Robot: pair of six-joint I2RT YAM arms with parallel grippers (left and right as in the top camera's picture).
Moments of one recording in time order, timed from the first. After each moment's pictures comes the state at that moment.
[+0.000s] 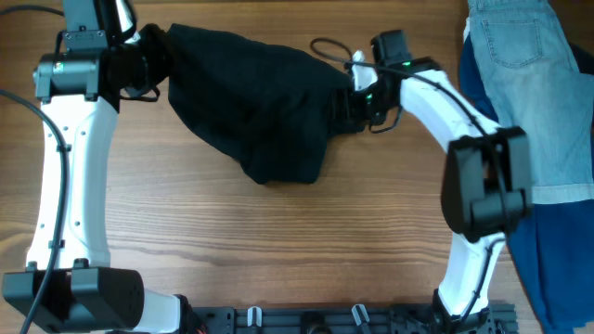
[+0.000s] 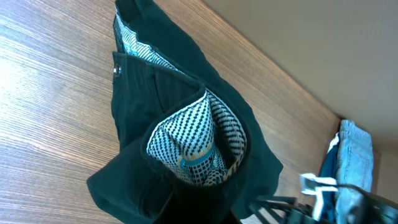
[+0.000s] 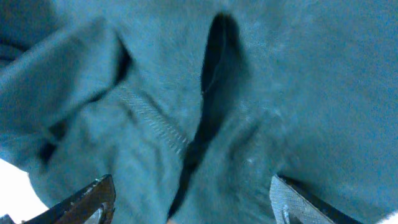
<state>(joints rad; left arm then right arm) 0.04 1.64 1.70 -0.94 0.24 -0.58 0.24 2.12 1.55 -0.72 -0.52 0.15</state>
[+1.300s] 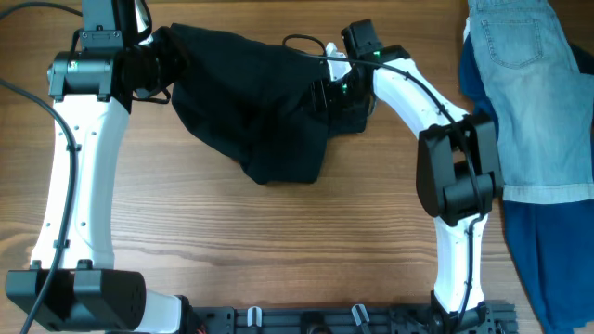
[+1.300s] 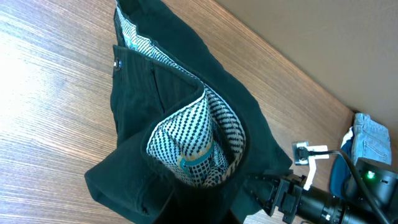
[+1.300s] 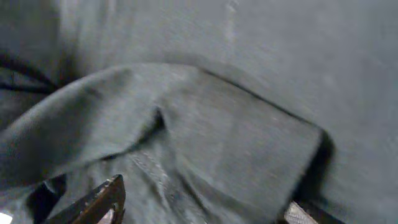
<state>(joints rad) -0.01 1.64 1.70 -0.96 0.18 -0.58 0.32 2.27 1.78 -0.75 -0.48 0.13</state>
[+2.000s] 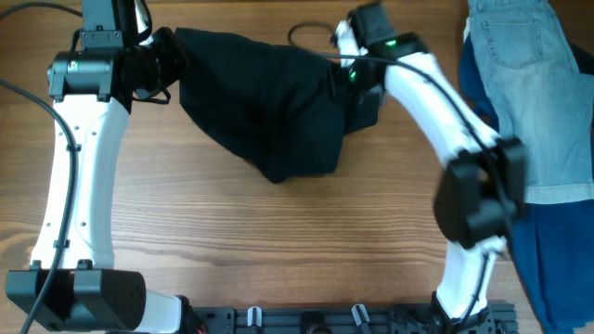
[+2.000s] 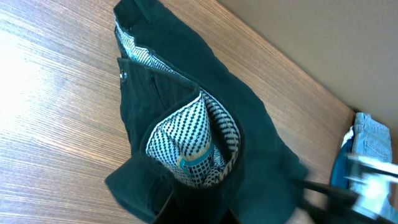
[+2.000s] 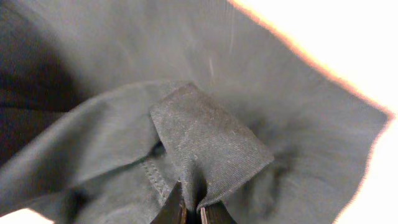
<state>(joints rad) -0.01 1.64 1.70 -0.97 0.18 -0.58 0.32 2.04 1.80 -0.86 -0.22 0.12</state>
